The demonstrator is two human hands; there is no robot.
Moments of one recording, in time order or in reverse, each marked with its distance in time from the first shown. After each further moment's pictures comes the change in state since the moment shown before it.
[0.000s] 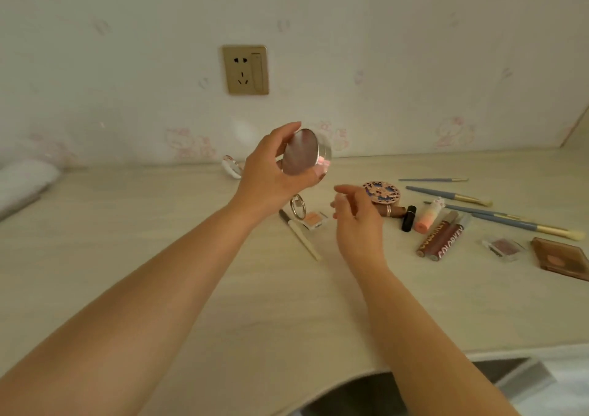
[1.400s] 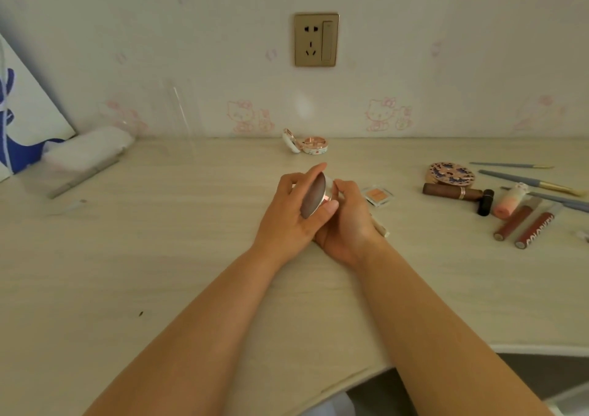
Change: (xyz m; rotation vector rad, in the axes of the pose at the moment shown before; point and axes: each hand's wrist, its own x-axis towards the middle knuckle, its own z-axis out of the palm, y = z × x) left_hand -0.087 -0.073 -0.043 0.218 -0.038 -0.005; right_hand -0.042 -0.018 0.087 0.973 -0.738 0.677
